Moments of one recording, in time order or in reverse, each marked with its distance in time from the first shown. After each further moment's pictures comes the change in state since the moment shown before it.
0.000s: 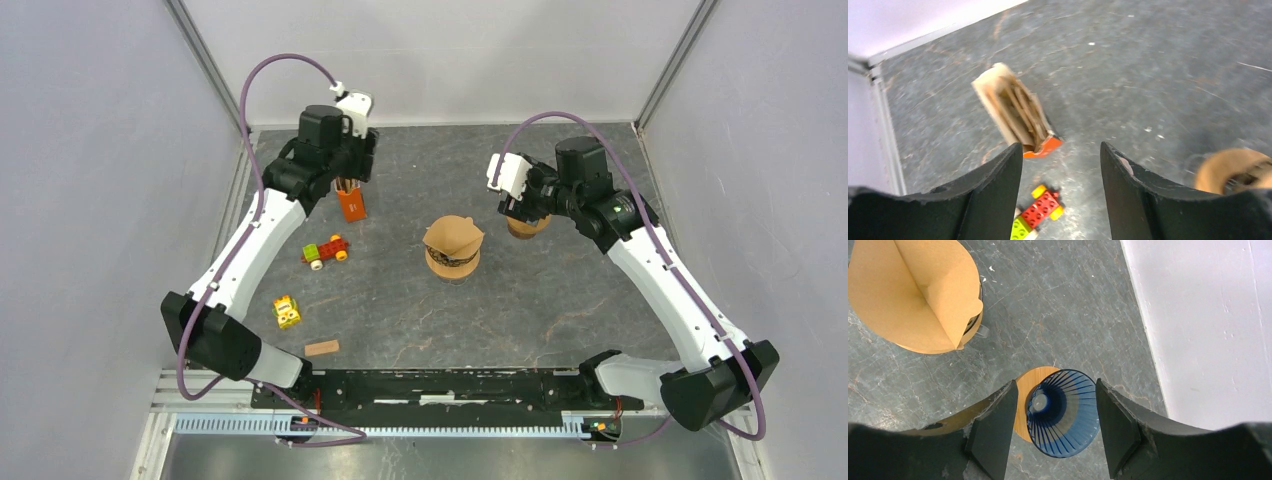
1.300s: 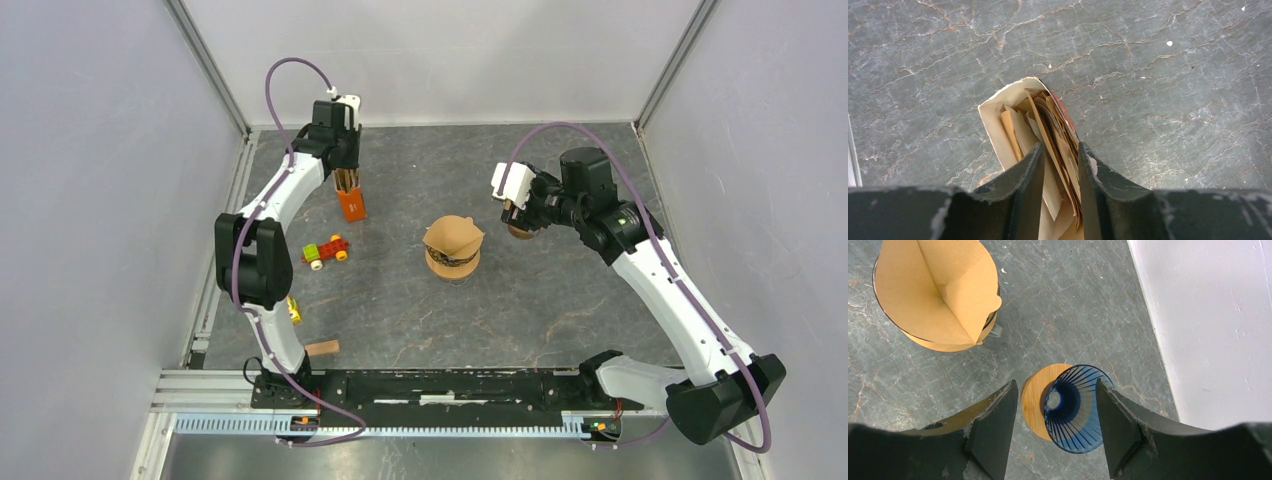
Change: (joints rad) left arm 0.215 0.435 0.098 0.160 0.008 -0.056; right arm 0.000 -0.067 -0.082 0.025 -0.031 0.031
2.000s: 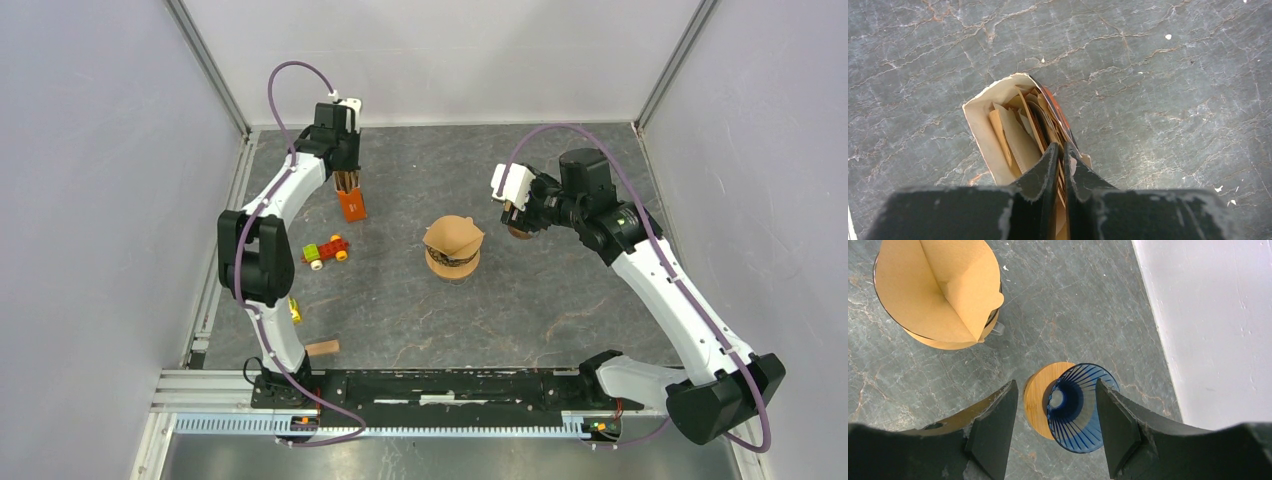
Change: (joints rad) left arm 0.004 0.027 0.000 -0.002 0.019 -0.020; right arm 0.000 0.000 -0.009 -0.002 0.001 0.000
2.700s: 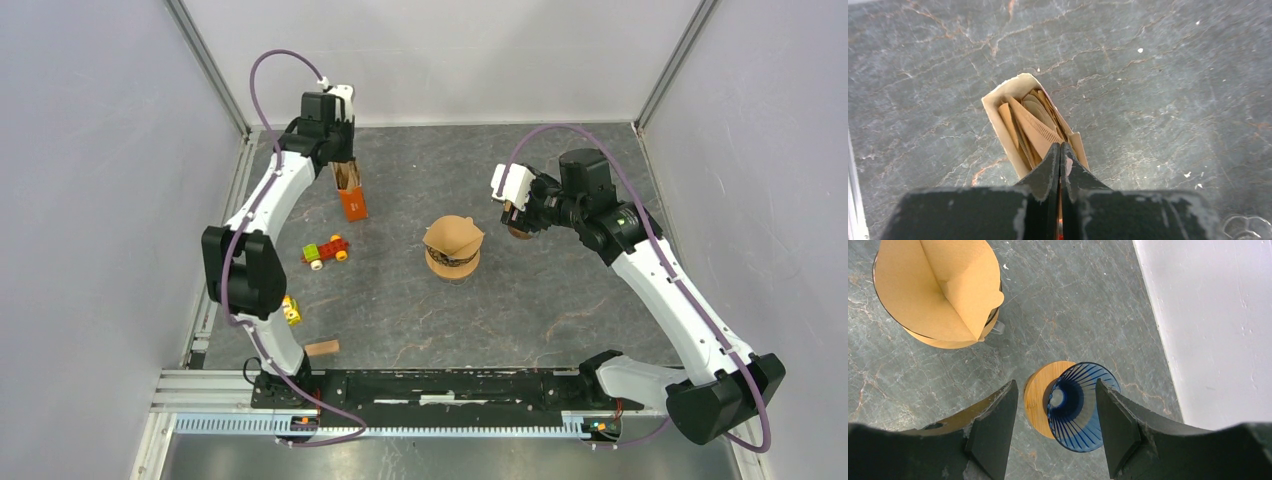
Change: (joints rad) left arm 0.008 -0.079 0.024 -0.058 0.045 -0.016; right arm 0.000 0.000 0.000 -0.003 0.004 0.001
